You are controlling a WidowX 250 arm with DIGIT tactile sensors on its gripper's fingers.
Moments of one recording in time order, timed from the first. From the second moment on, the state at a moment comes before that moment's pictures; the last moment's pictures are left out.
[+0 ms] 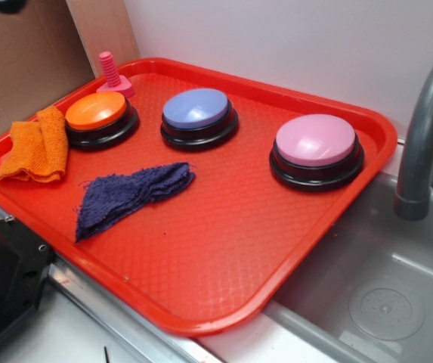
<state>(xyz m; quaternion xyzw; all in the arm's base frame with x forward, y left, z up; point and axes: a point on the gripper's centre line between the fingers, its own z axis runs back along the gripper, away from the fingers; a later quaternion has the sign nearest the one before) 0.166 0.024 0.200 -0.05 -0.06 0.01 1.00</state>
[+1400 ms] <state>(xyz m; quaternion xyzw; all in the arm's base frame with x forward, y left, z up) 0.281 0.009 0.057 0.02 -0.04 -0.10 0.99</state>
